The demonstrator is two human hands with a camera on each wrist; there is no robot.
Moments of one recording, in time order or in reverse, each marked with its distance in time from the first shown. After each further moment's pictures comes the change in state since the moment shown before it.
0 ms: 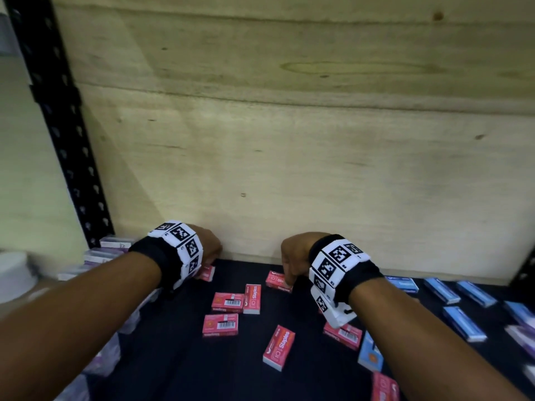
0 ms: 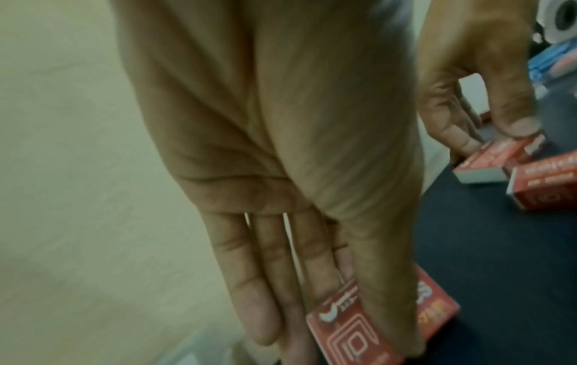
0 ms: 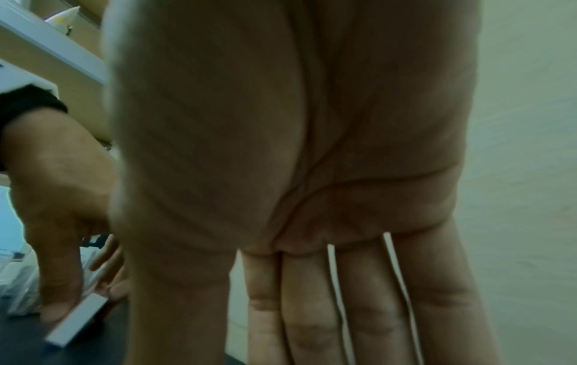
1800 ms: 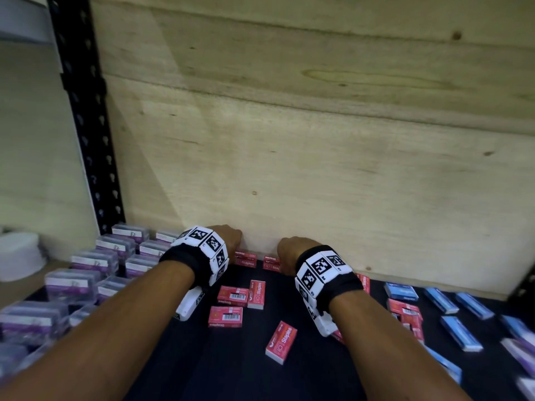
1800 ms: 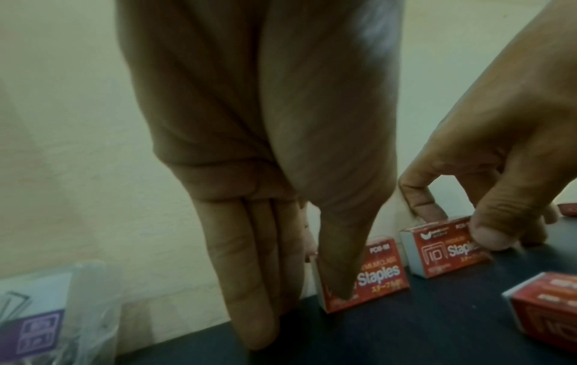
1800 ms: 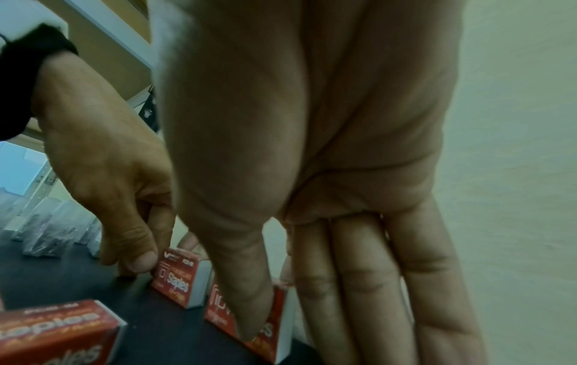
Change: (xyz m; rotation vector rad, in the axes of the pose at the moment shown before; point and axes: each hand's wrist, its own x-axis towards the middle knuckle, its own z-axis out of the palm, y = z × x) left_hand 0.009 0.021 0.014 -0.260 0.313 -0.107; right_hand 0.007 -0.022 0.011 -0.102 0.195 0.035
